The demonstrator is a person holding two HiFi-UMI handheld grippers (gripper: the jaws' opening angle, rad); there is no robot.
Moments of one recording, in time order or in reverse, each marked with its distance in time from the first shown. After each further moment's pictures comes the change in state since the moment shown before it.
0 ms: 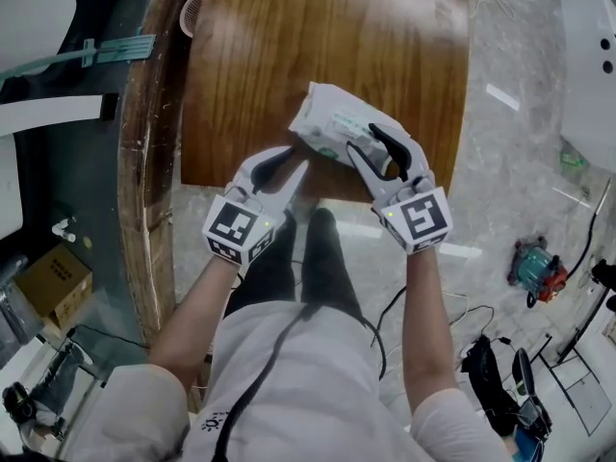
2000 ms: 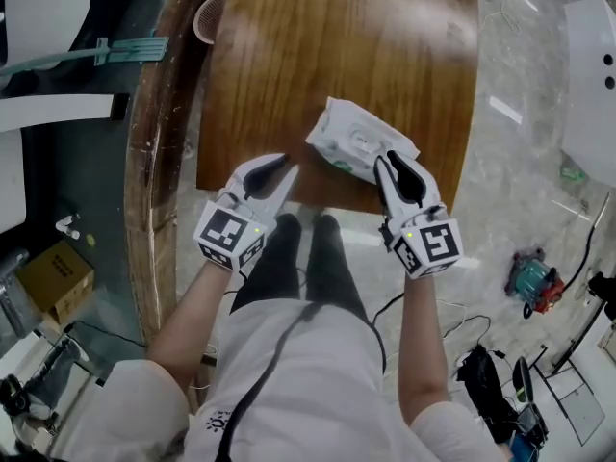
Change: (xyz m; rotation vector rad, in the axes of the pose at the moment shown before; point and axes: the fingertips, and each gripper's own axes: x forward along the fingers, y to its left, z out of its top) left arm -0.034 0.030 0.023 0.007 -0.018 0.027; right arm -0.022 -0.008 0.014 0.270 -0.058 -0.150
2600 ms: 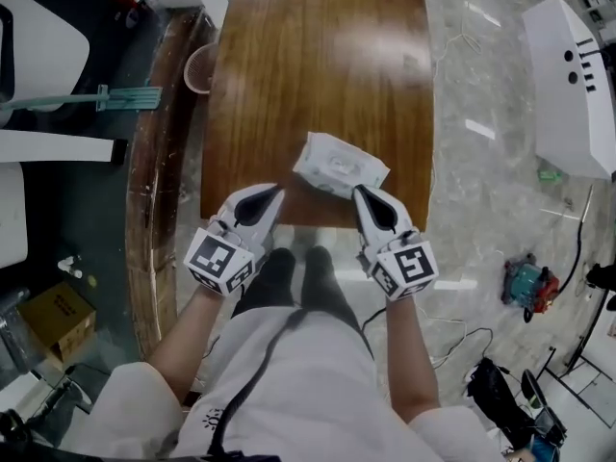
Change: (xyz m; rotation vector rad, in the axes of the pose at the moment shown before) left arm -0.045 -0.034 0.070 0.041 -0.098 -0.083; right arm -0.037 0.050 0.044 0.017 -0.060 -0.017
